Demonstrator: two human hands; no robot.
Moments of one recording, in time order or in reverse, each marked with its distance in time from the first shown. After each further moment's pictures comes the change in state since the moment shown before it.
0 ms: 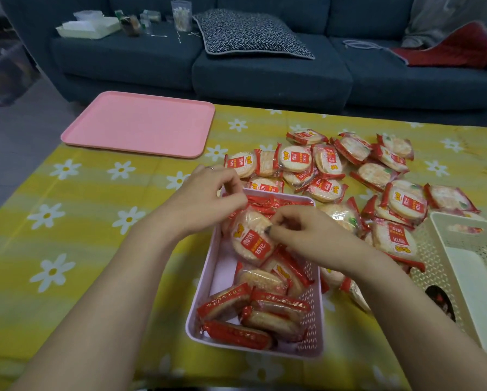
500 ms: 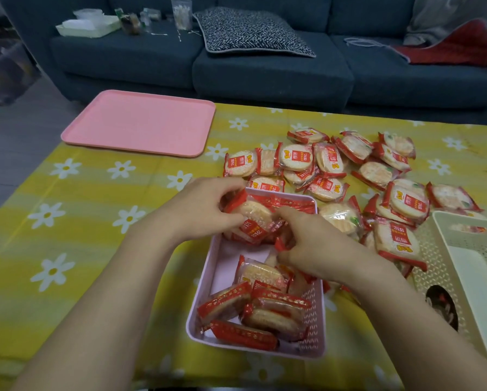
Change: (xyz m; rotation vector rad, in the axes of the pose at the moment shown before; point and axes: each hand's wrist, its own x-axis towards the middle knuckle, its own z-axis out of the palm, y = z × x) left_hand -0.001 -0.006 0.000 0.169 -0.117 0.129; right_hand -0.006 -0.004 0.006 -0.336 -0.046 0.085
